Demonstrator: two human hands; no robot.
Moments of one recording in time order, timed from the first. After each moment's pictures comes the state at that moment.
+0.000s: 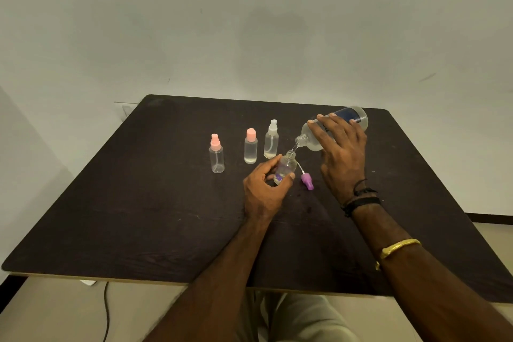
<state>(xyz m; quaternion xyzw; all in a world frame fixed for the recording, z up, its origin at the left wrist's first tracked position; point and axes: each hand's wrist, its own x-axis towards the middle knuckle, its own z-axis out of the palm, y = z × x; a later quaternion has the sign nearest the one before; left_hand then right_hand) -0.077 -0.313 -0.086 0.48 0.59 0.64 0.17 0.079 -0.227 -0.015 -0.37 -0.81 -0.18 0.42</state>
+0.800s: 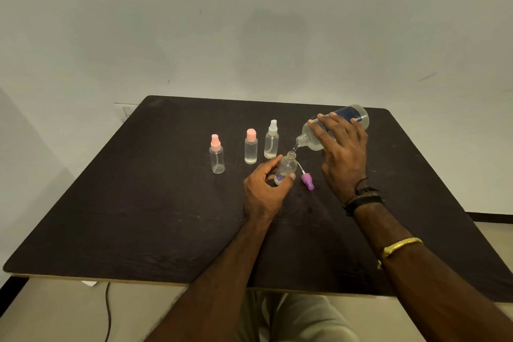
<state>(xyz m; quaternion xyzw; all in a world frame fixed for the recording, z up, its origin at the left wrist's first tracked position) -0.077 -0.313 -0.085 0.47 0.59 0.63 0.17 0.081 -0.226 -0.013 -0.37 -0.81 -0.19 0.41</state>
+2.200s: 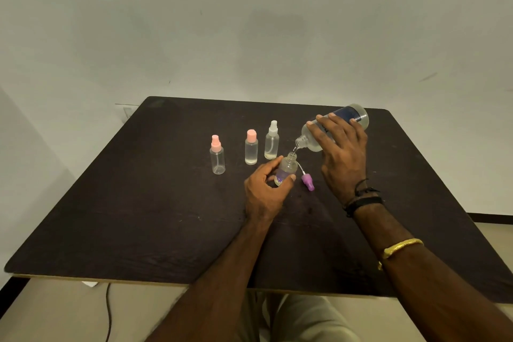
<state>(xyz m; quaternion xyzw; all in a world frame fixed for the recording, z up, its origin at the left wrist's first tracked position) -0.078 -0.314 -0.083 0.49 0.59 0.63 0.16 0.079 -0.228 -0.011 -0.37 -0.82 -0.20 0.39</state>
